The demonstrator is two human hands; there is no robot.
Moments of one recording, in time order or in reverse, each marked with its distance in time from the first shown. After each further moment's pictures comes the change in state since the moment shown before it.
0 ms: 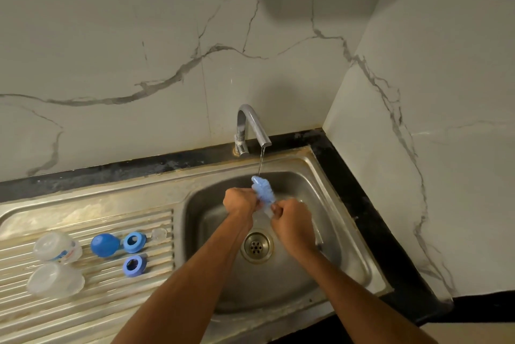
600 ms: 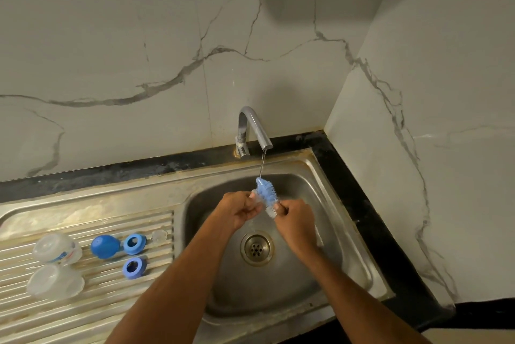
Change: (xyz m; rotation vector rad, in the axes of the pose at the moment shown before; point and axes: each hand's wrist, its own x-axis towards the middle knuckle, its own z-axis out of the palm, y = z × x) left_hand 0.020 0.006 -0.021 -0.009 -0.463 -0.122; right_hand 0.011 0.006 0.002 0.132 0.101 -0.005
